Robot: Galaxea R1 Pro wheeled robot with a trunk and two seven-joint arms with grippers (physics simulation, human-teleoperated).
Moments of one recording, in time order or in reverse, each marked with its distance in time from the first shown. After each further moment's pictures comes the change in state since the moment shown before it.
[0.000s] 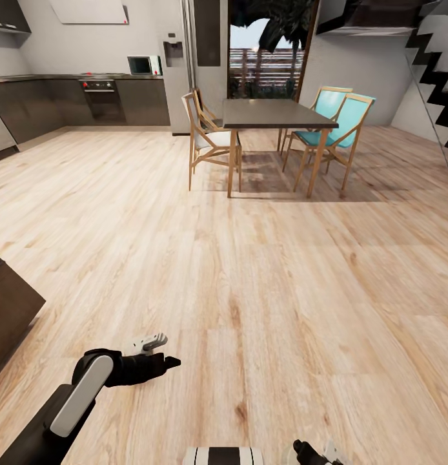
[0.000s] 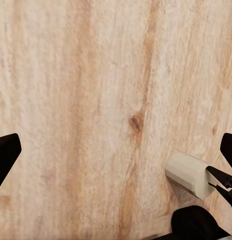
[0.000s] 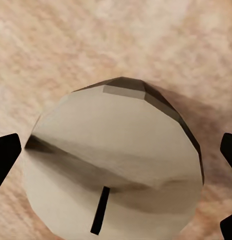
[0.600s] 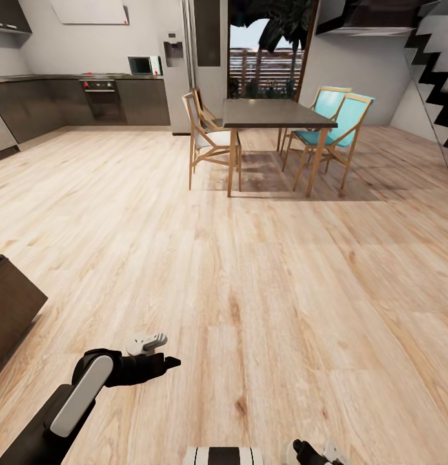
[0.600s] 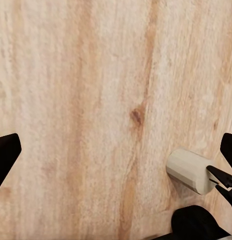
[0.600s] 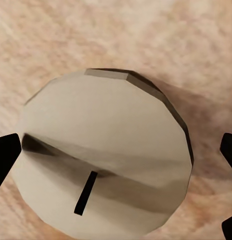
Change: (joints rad) left arm 0.000 0.000 0.000 0.001 0.000 0.000 0.000; right arm 0.000 0.000 -0.002 -0.001 0.002 -0.001 0.001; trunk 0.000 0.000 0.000
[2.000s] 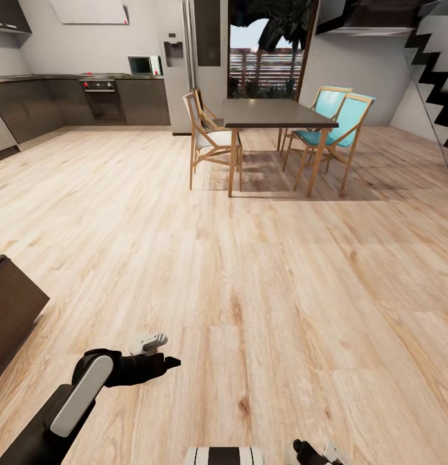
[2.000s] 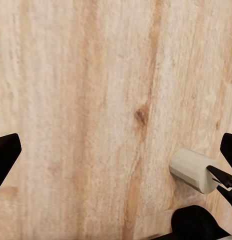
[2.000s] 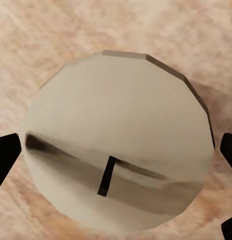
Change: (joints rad) left arm 0.000 0.000 0.000 0.000 0.000 0.000 0.000; right arm 0.001 0.000 0.002 0.001 0.000 -0.004 0.003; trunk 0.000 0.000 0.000
